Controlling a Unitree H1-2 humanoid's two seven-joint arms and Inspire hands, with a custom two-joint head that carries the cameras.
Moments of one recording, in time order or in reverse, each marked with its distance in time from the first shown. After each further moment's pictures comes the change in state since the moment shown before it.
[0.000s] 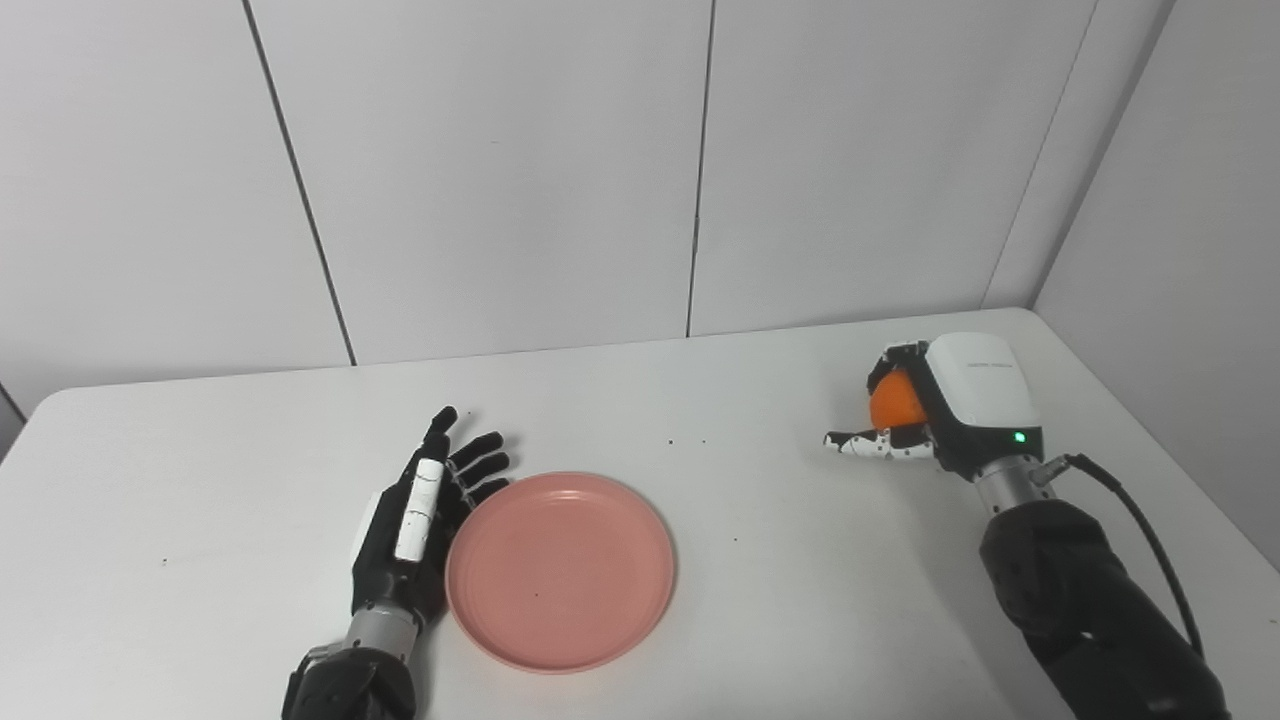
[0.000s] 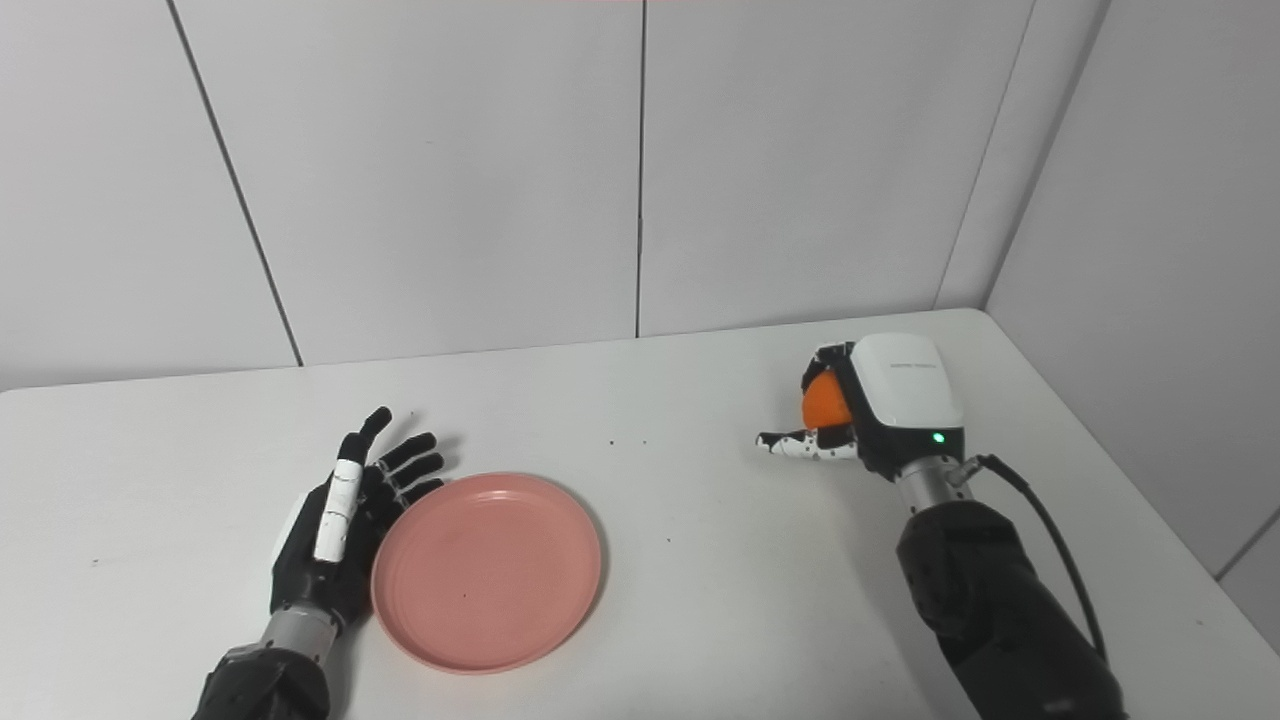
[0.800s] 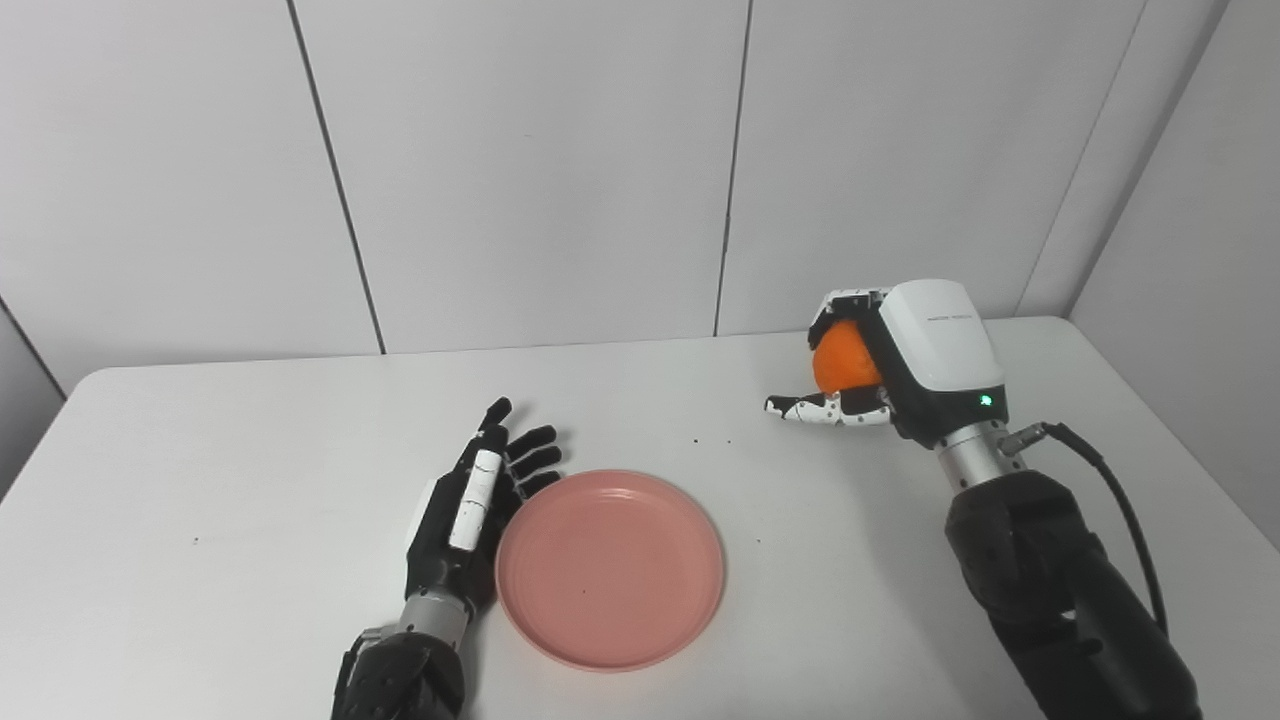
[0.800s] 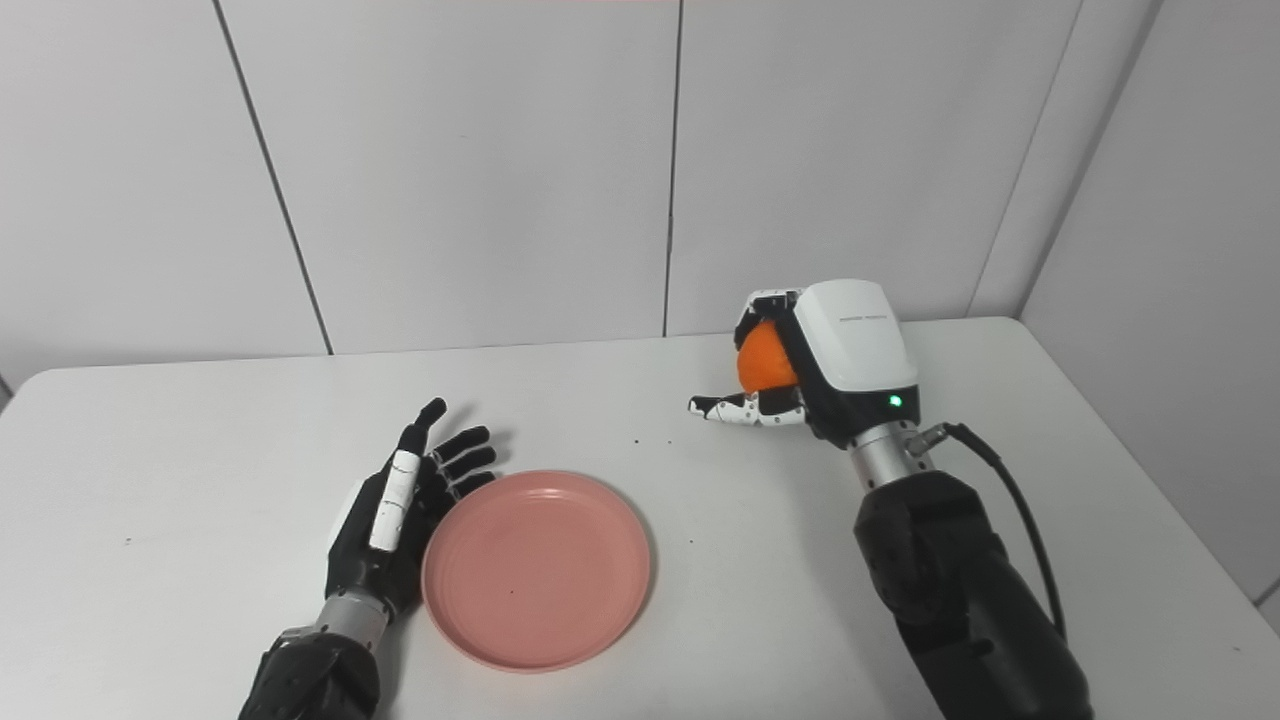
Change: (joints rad) left arm -0.001 -0.047 -0.027 0.023 0.023 -0.026 0.012; right arm -0.059 0.098 0.035 -0.184 -0.043 -0.014 0.113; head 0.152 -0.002
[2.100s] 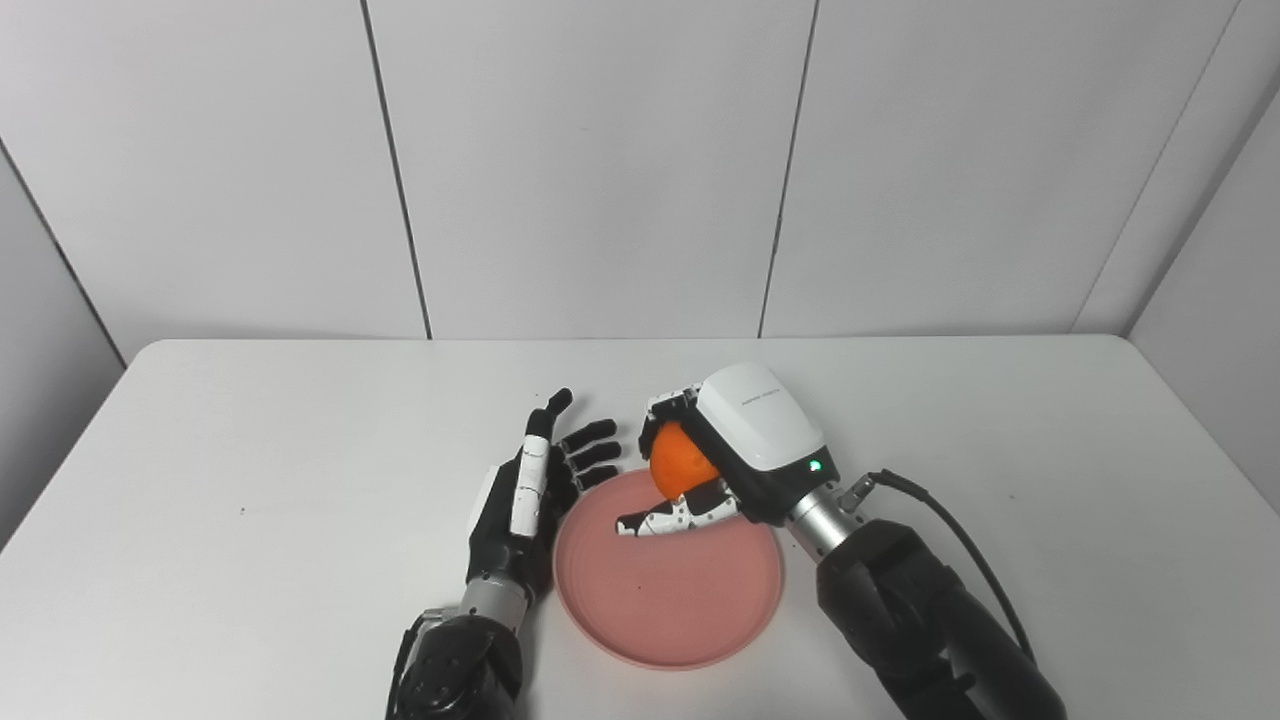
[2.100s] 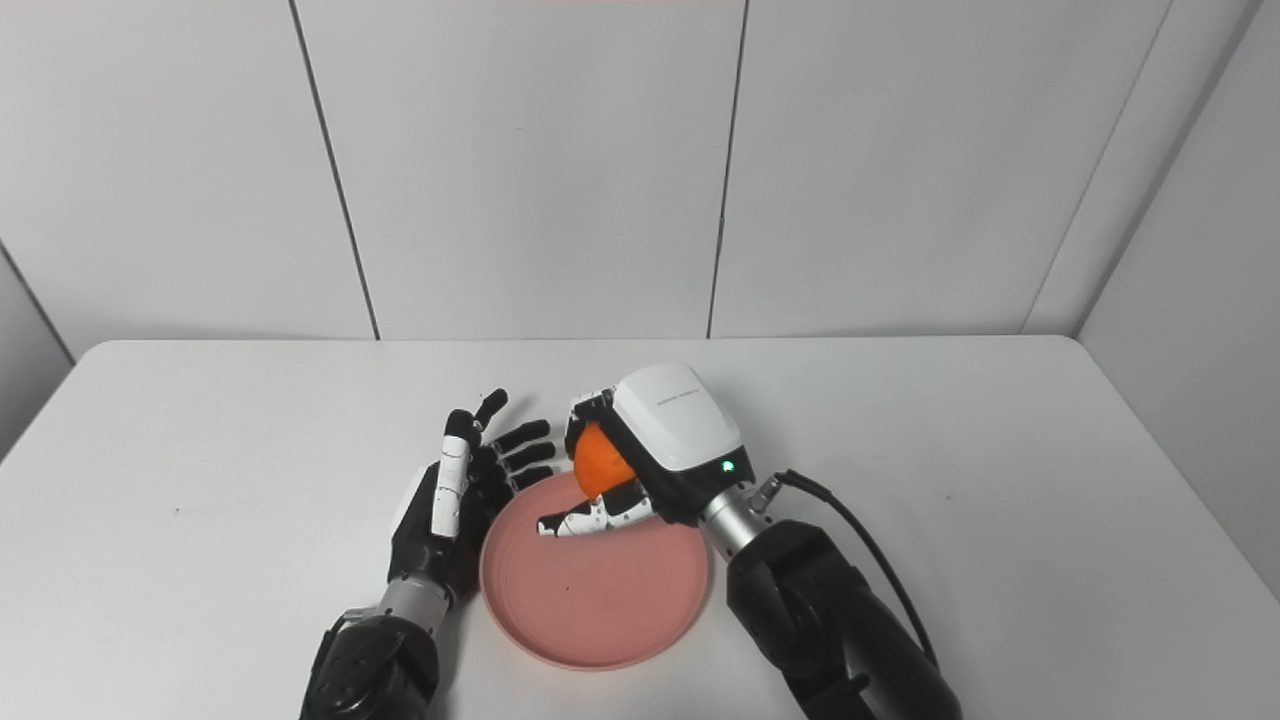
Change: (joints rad) left arm 0.003 -0.032 -0.013 0.002 0.043 -0.017 0.026; right arm -0.070 0.163 0.254 0.161 -0.004 -0.182 0.112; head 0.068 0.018
